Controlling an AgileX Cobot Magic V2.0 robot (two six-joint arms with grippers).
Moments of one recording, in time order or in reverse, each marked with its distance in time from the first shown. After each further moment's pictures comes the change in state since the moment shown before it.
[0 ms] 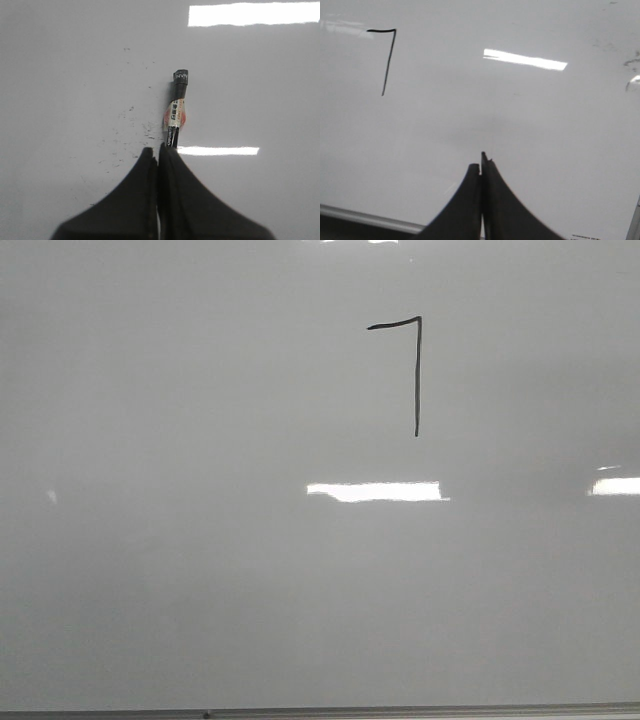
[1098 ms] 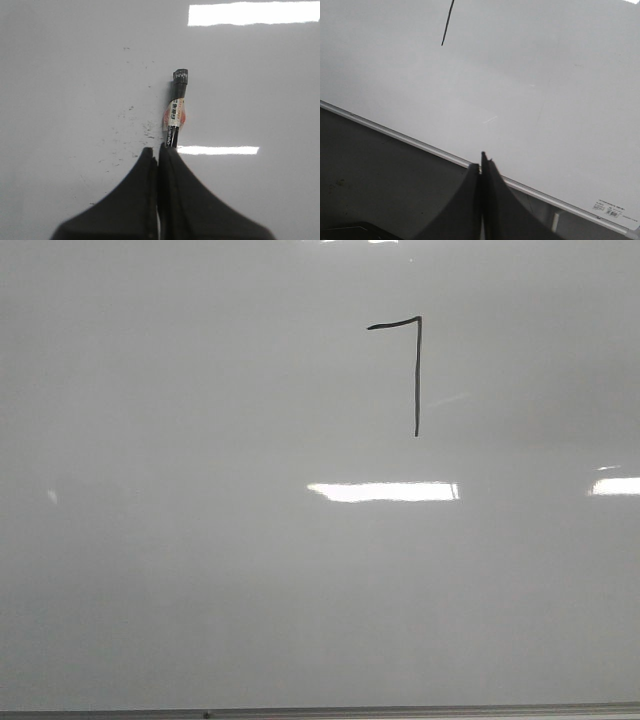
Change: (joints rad) left arm 0.000 0.000 0.000 0.000 0.002 0.000; right arm 0.187 0.352 -0.404 0.000 0.404 0.004
